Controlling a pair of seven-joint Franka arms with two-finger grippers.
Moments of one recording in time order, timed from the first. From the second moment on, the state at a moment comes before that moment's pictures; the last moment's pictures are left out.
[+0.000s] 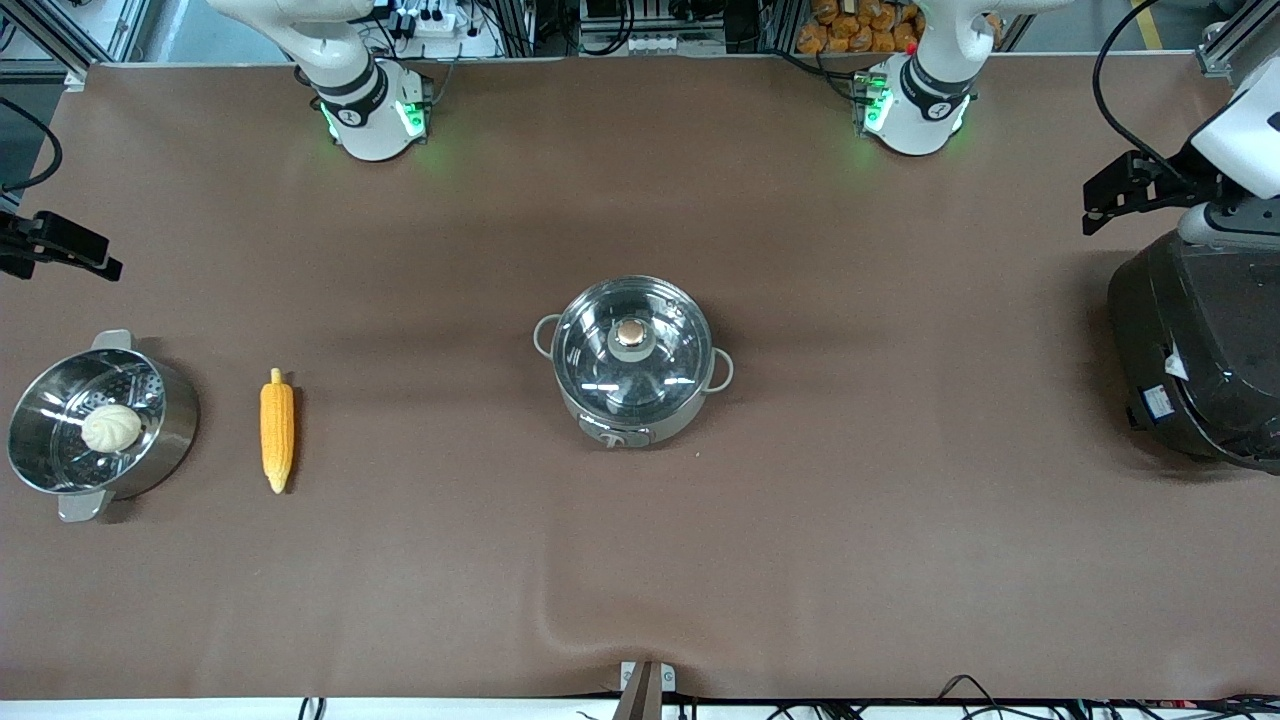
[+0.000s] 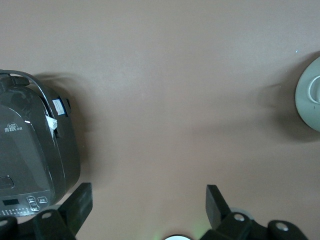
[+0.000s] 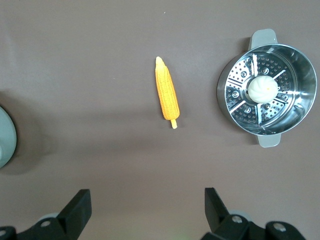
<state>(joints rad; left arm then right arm) -0.07 -0.04 -0.03 -1.54 0.04 1.48 0.06 -0.02 0.04 -0.09 -1.51 0.02 1.50 -0.07</state>
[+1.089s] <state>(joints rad) -0.08 0.04 -0.03 -1.54 0.03 1.44 0.05 -0.03 0.06 -0.09 -1.70 0.03 1.75 -0.07</state>
